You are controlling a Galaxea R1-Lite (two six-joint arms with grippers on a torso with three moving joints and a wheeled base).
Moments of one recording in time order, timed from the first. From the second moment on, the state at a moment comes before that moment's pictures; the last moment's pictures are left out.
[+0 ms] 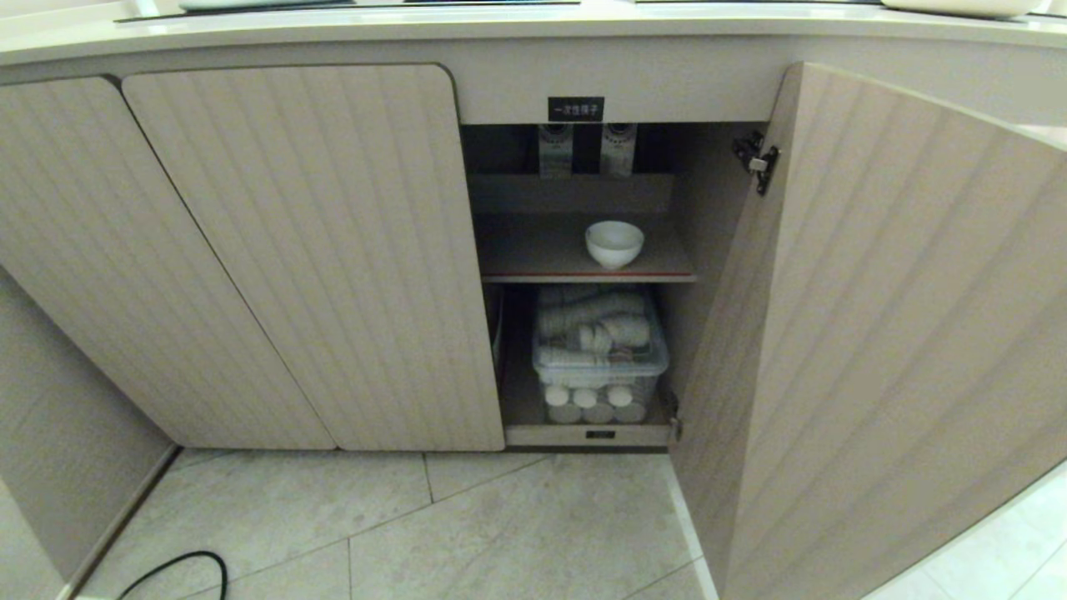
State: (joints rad) left arm 0.00 0.00 0.00 0.00 0.00 0.00; right arm -0.01 0.14 -0.28 0.08 -0.36 0.13
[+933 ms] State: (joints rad) left arm 0.00 0.00 0.00 0.00 0.00 0.00; right arm 0.07 0.40 -0.30 -0.02 -0.26 0.22
